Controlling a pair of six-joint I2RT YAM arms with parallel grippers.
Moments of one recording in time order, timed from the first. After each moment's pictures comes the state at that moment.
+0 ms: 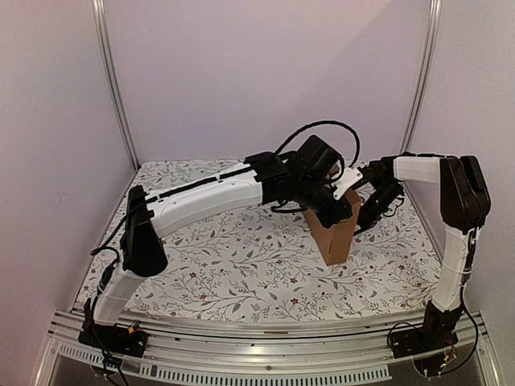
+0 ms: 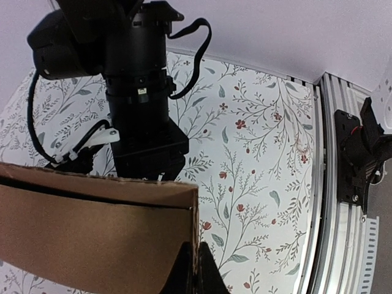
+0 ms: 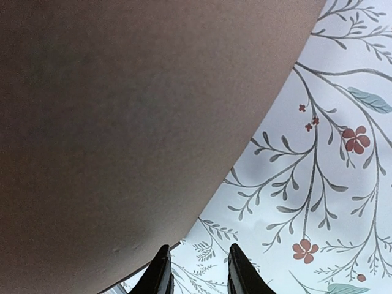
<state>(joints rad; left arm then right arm) -1.11 2.37 2.40 -0.71 0.15 0.10 0.20 2.02 1.46 -1.08 -0.59 -0.50</state>
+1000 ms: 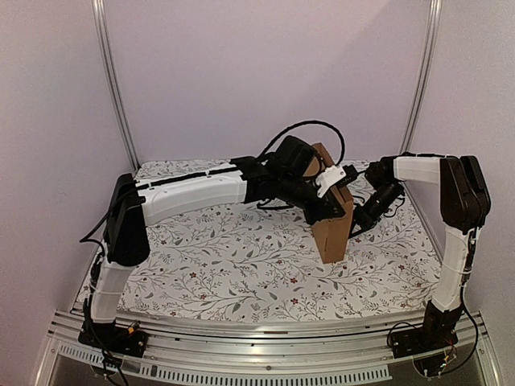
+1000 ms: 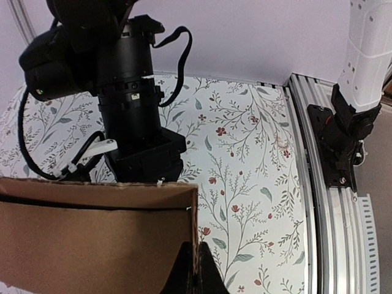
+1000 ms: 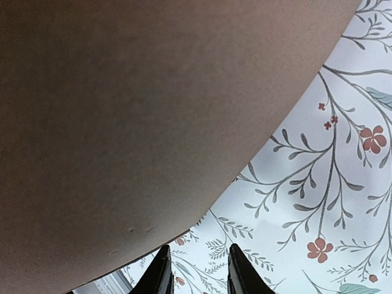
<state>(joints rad) -1.02 2.24 2.07 -0.42 0.40 0.20 0.20 2.02 1.46 -1.11 -0.62 -0.52</state>
